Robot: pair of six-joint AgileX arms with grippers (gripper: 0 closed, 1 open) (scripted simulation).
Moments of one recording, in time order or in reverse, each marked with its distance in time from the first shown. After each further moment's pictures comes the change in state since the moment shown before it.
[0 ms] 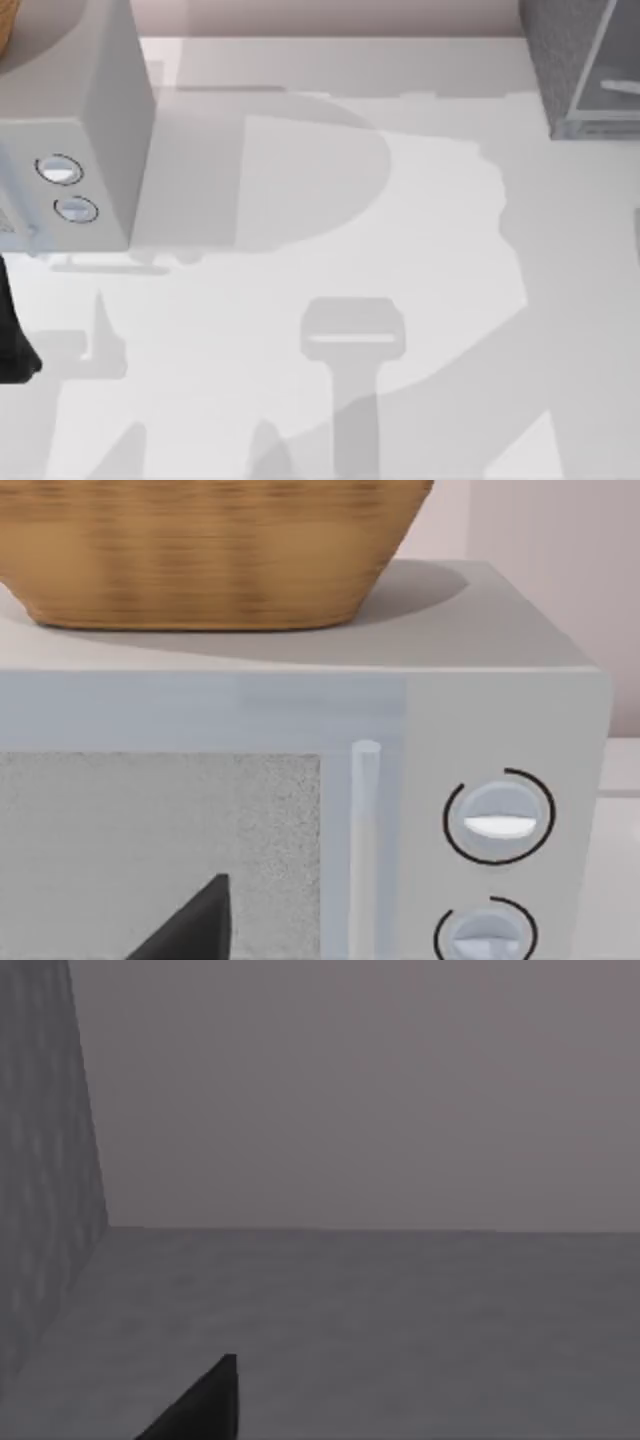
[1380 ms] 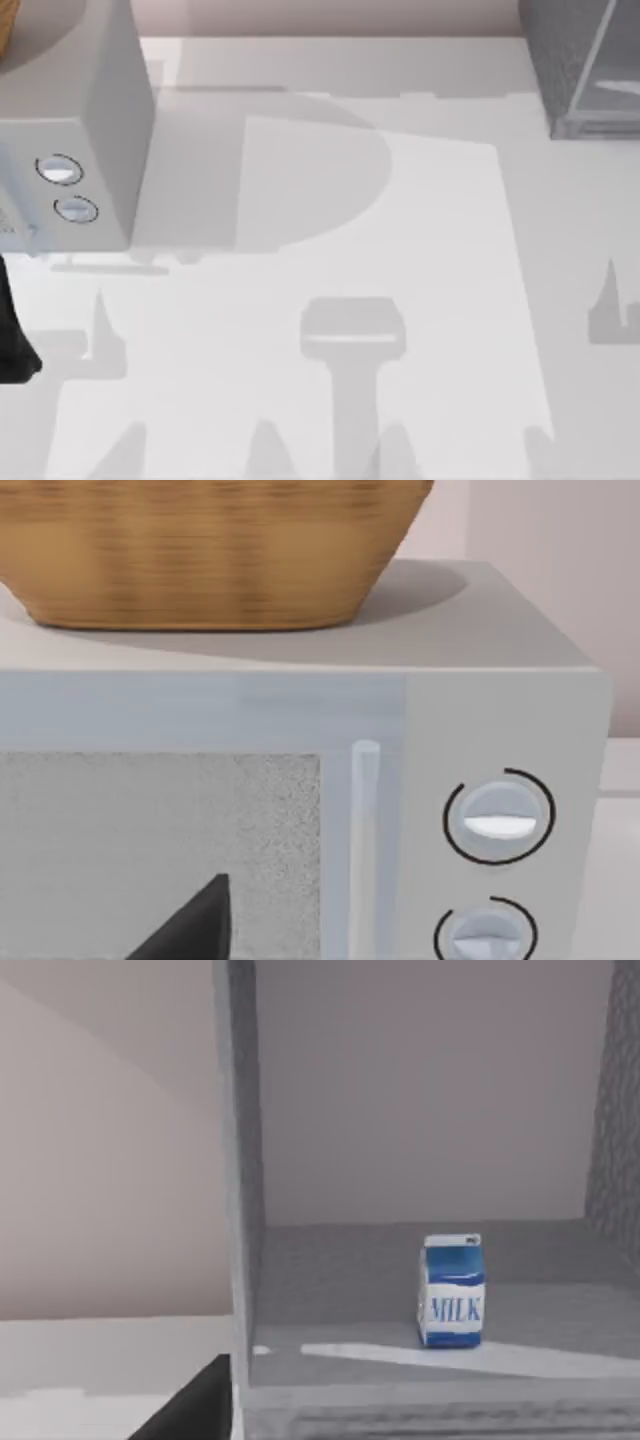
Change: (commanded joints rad) left arm 0.000 0.000 0.000 0.000 0.000 0.000; right arm 0.156 -2.043 -1.080 -0.849 0.192 0.013
